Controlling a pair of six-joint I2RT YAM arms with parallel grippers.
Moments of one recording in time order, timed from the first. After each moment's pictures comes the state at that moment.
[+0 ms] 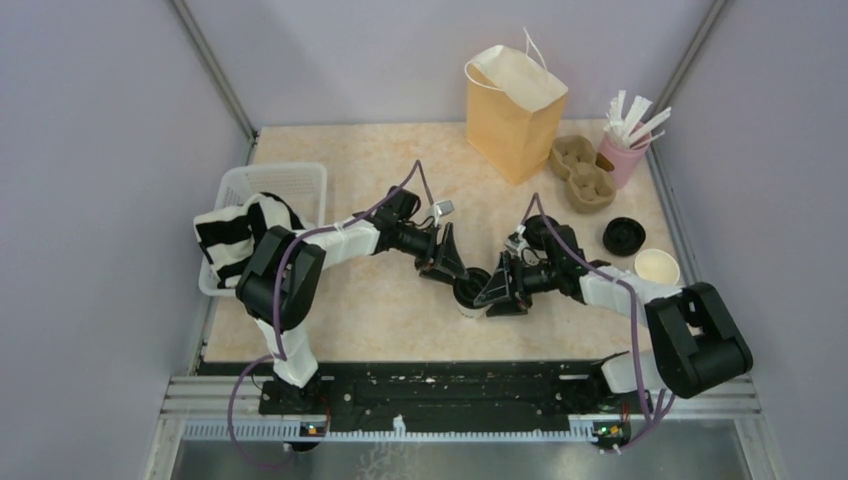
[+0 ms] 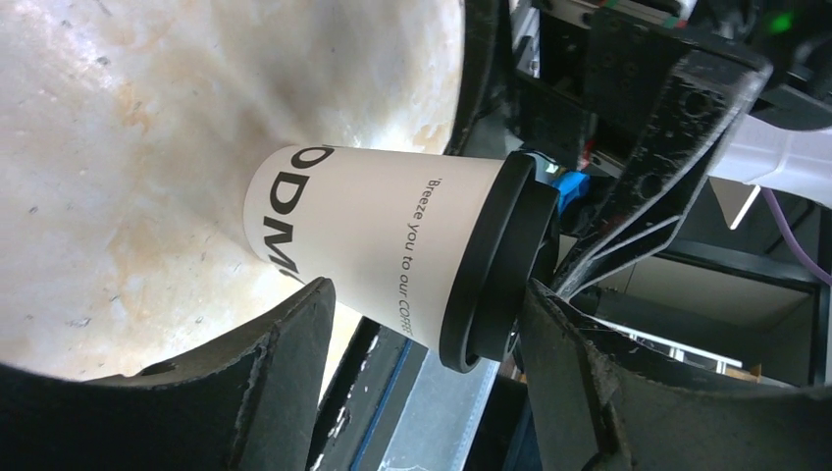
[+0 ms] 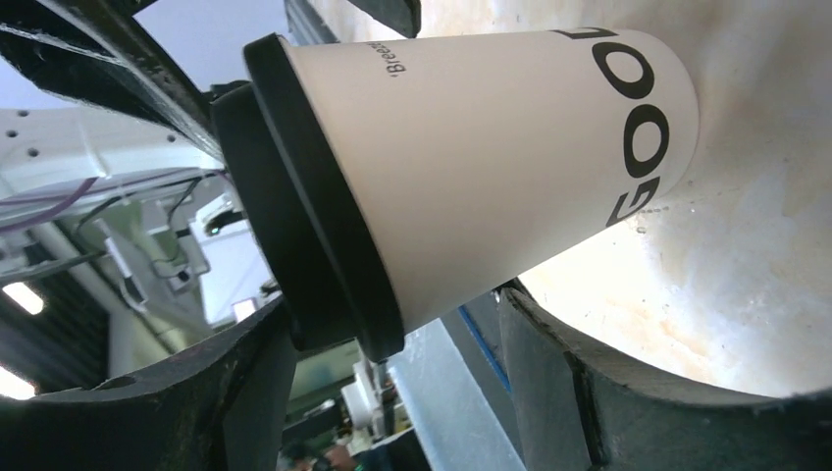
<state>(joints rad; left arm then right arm) -0.54 1.82 1.07 -0.18 1.01 -0.54 0.36 1.41 0.50 -0.02 -1.02 0.71</state>
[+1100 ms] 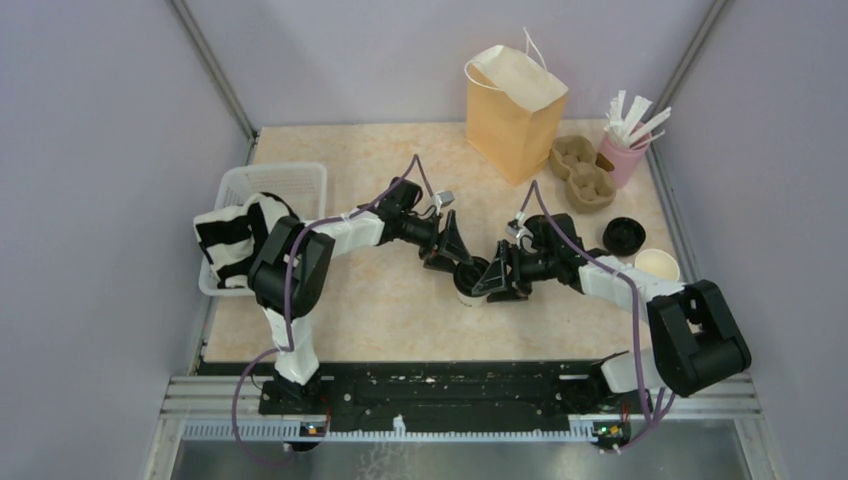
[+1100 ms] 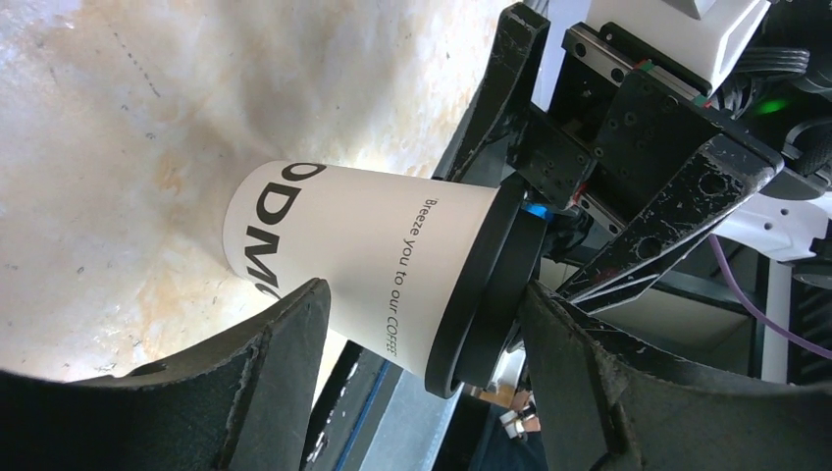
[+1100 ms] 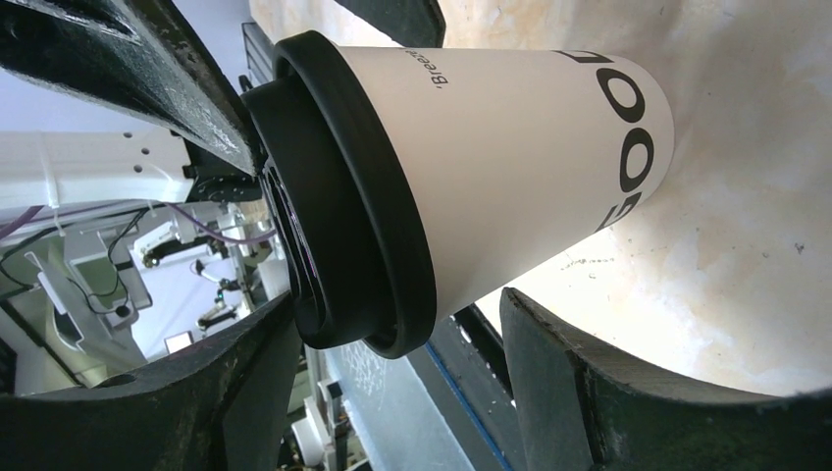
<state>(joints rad) -0.51 1.90 1.16 -0.14 1.02 -0.66 0.37 1.37 0.61 -0.13 -0.88 0.61</state>
